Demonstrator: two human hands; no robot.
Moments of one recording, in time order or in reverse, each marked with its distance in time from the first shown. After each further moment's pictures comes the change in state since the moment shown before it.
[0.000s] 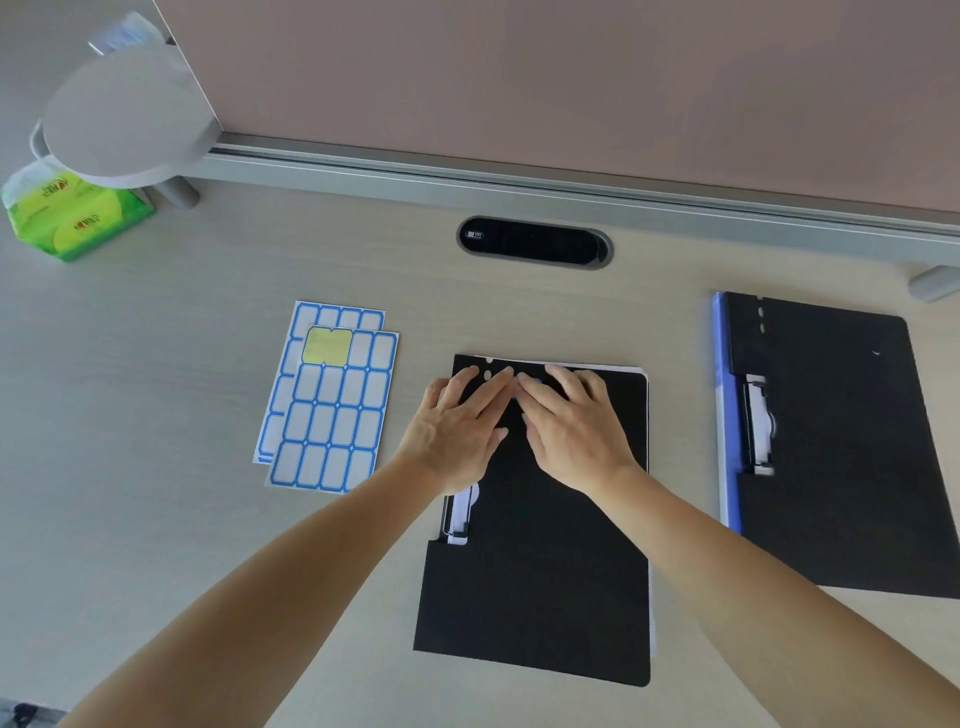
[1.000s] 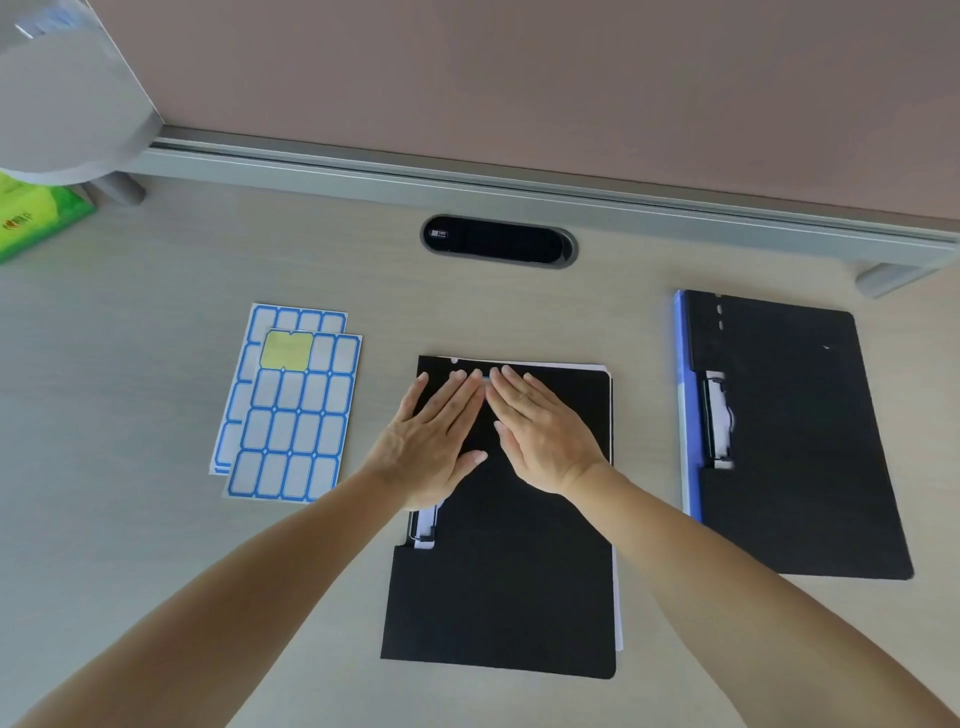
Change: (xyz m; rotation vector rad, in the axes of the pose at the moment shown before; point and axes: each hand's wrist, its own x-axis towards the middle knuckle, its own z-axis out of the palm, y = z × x) left_hand 0.001 0.001 0.021 0.029 0.028 0.095; right_hand -0.008 0.010 0.013 0.199 -0.130 -0.049
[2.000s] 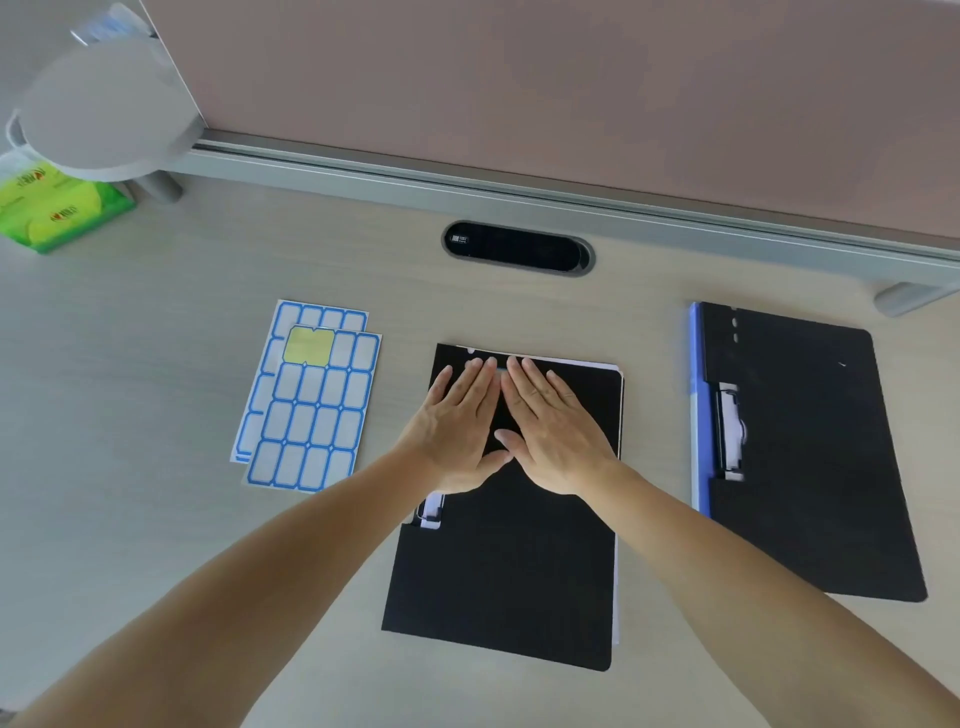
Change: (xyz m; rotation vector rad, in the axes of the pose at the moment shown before) left_hand 0.018 0.012 -0.021 -0.077 -0.059 -0.072; right_hand 0.007 -0.003 -0.016 -0.138 -0.280 0.088
